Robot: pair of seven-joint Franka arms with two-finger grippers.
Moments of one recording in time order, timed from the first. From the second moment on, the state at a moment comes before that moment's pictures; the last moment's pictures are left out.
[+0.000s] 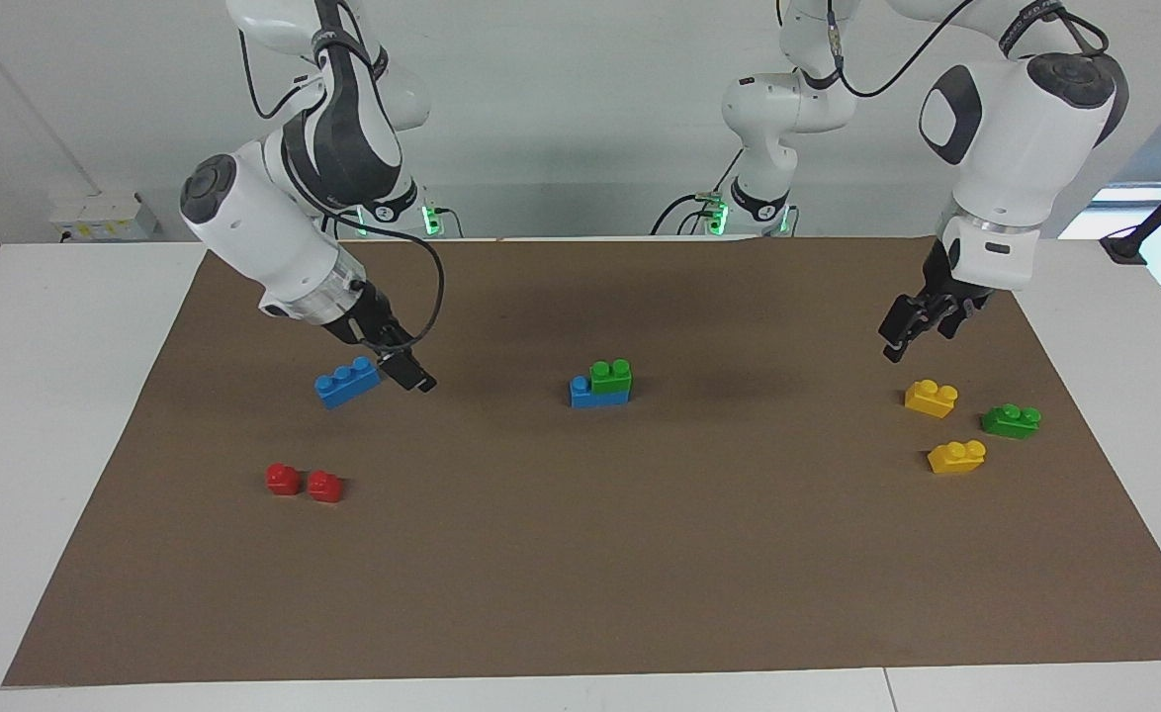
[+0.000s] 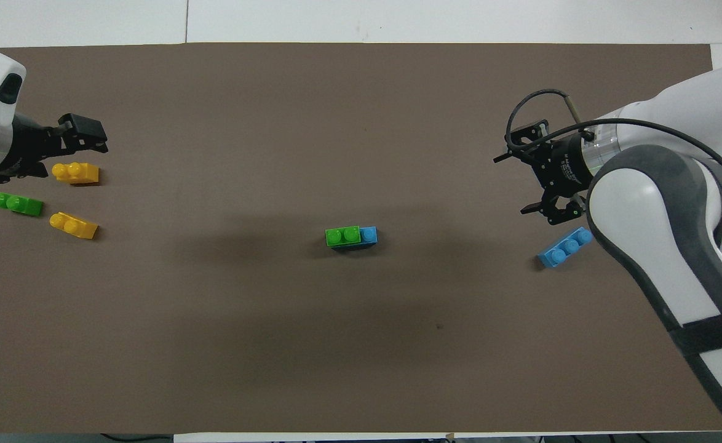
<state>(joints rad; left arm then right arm) -0.04 0.04 -0.05 -1.72 0.04 1.88 -0.34 0.04 0.11 0.09 -1.82 0.38 1.94 1.01</state>
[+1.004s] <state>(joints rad) 0.07 -0.06 -0.11 -1.64 0.04 1.68 -0.12 -0.17 -0.07 0.08 -1.71 0.14 1.63 0.27</state>
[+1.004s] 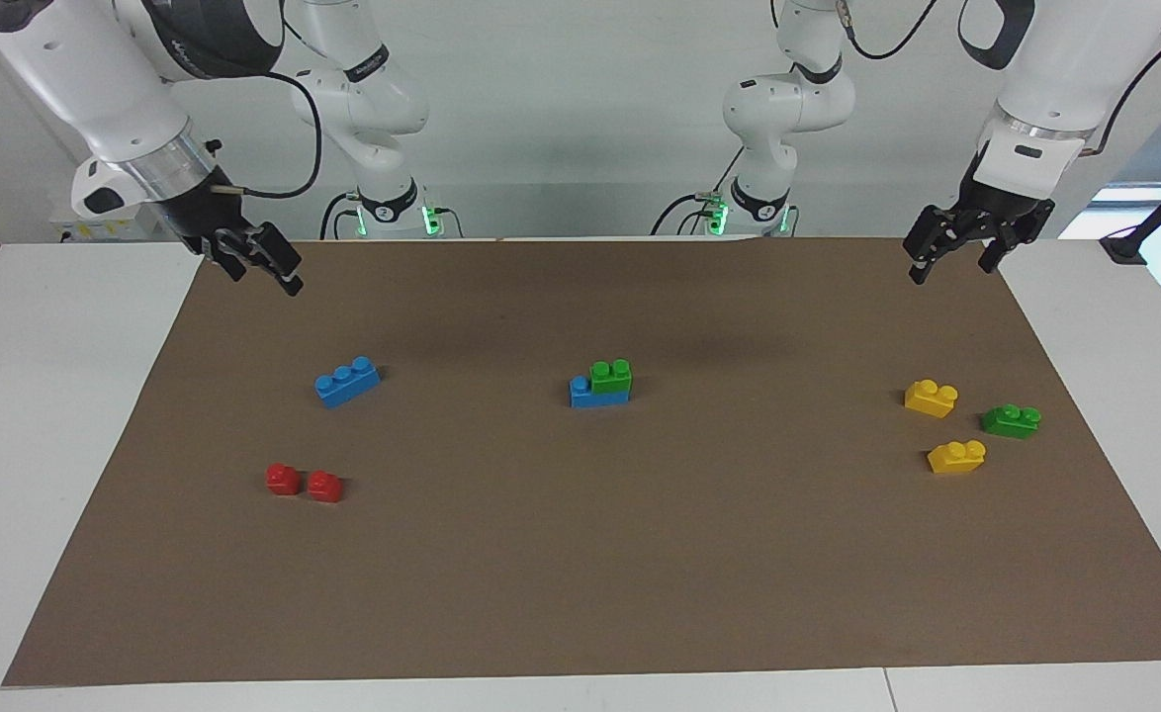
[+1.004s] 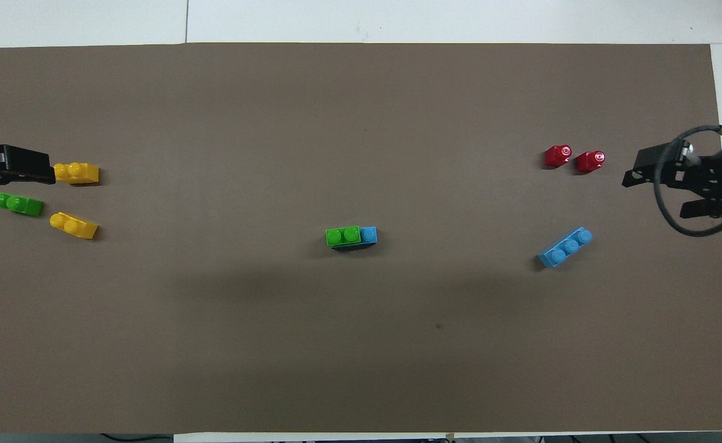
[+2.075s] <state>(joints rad) 0.10 -0.06 -0.13 -1.64 -0.04 1.63 -0.12 -0.09 -0.10 0.11 -1.71 0.01 1.58 0.11</state>
